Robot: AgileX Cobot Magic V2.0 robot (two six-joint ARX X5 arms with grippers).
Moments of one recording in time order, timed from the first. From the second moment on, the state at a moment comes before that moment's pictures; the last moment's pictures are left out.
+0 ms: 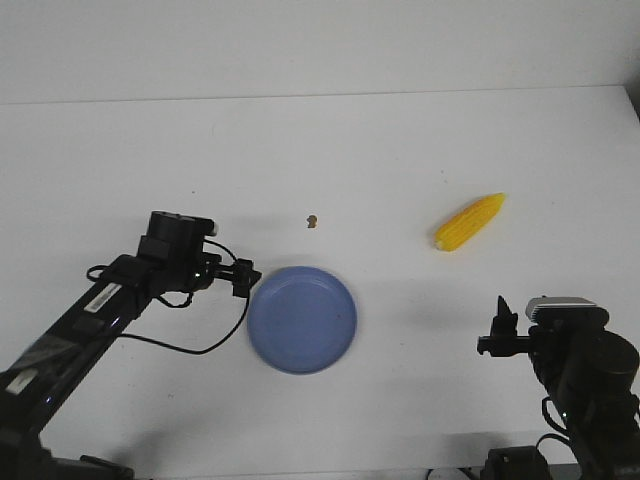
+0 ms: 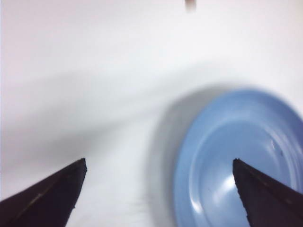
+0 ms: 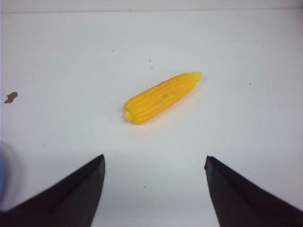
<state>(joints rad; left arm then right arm) -0.29 1.48 1.10 -0.39 0.35 -0.10 0.03 0.53 0.88 -0.82 0.02 0.08</state>
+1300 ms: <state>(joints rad) -0.21 1.03 1.10 -0.60 0.04 0.09 0.03 0.54 0.88 -0.76 0.02 0.12</state>
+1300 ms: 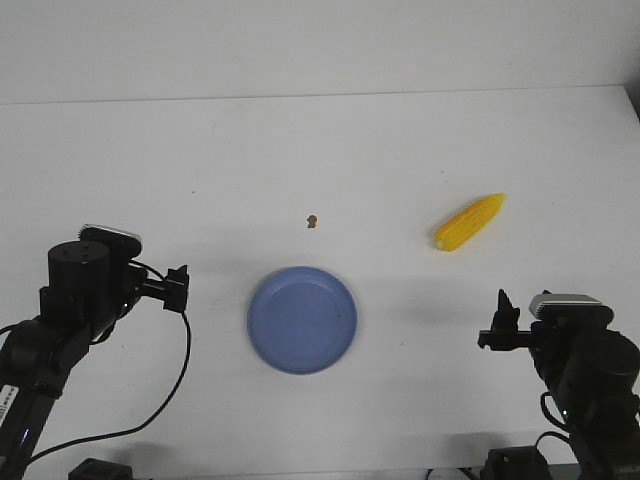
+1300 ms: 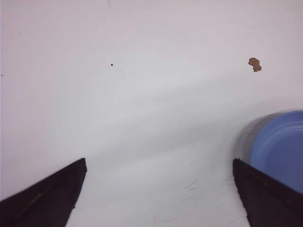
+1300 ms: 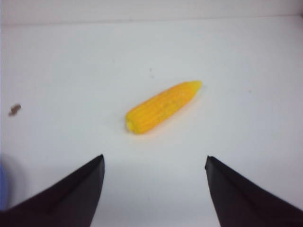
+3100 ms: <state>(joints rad) -0.21 1.03 1.10 -0.61 0.04 0.06 -0.09 1.71 1.26 -0.42 -0.05 0.44</state>
